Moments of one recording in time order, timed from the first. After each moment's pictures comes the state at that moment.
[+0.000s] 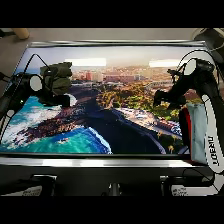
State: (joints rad) left arm -0.22 -1.39 1.35 1.57 -1.29 -1.73; right arm 0.02 -1.56 1.57 -1.35 1.62 1.68
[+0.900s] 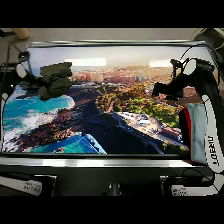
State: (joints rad) left arm 0.07 -1.66 1.64 1.64 -1.11 -1.85; right arm 0.02 -1.56 1.57 -1.35 1.36 1.67
